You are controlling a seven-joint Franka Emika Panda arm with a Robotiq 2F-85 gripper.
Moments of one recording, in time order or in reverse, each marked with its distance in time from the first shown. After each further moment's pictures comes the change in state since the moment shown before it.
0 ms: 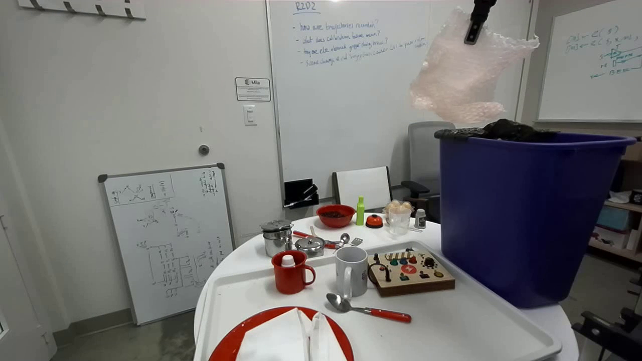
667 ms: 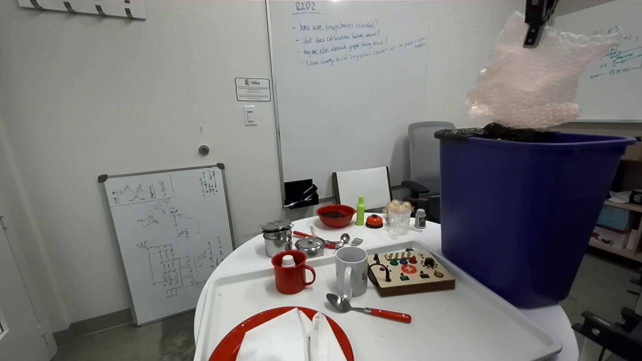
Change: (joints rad) arm -0.157 -0.122 0.032 -0.080 -0.087 -0.149 0.236
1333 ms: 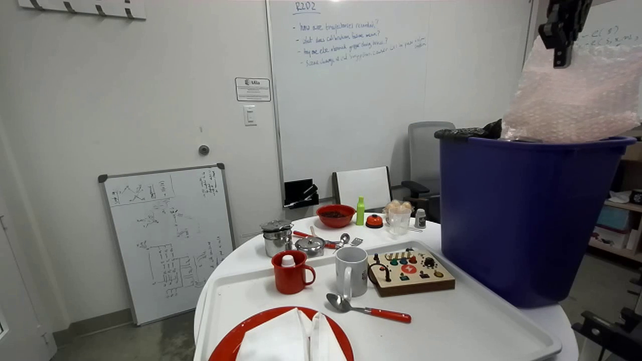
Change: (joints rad) arm -0.054 0.052 0.094 -0.027 -0.136 -0.157 0.259
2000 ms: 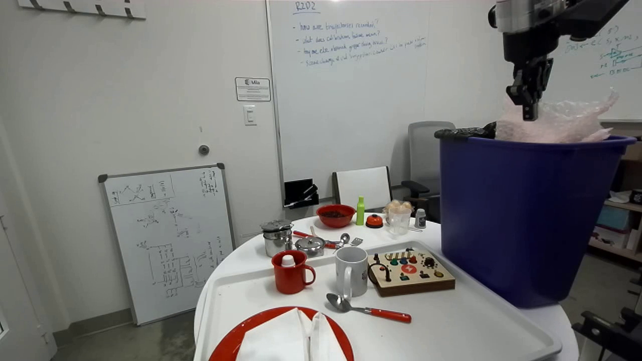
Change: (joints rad) arm 0.003 0.262 -0.030 -0.009 -0.060 0.195 0.090
